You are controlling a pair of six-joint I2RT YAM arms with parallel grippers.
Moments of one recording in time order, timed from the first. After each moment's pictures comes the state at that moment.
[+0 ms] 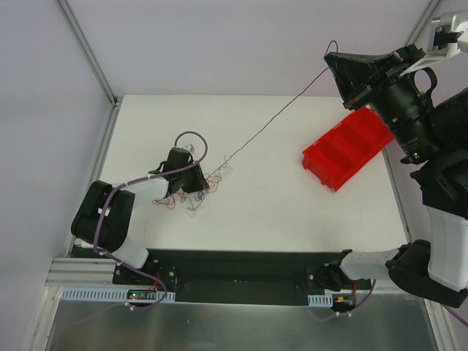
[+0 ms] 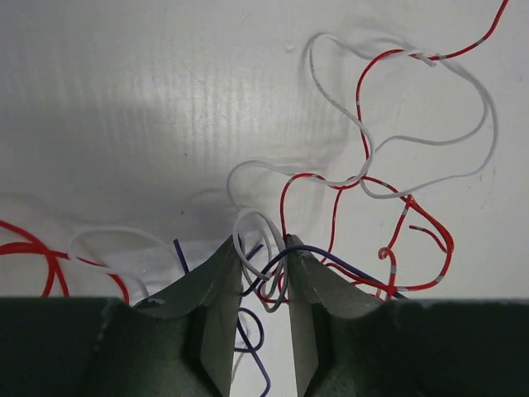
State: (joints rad) left arm -0.36 1.55 0.70 -0.02 0.22 -0.61; right arm 0.75 1.26 2.25 -0.66 0.13 0.16
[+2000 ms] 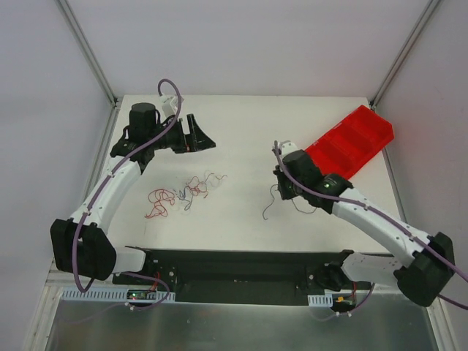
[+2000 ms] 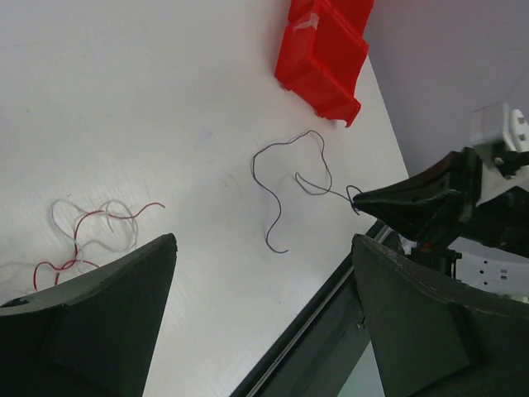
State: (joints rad) left arm -0.20 1.31 1.16 -0.32 0.74 -0.50; right arm 0.75 1.12 0.96 -0.61 0.17 0.24
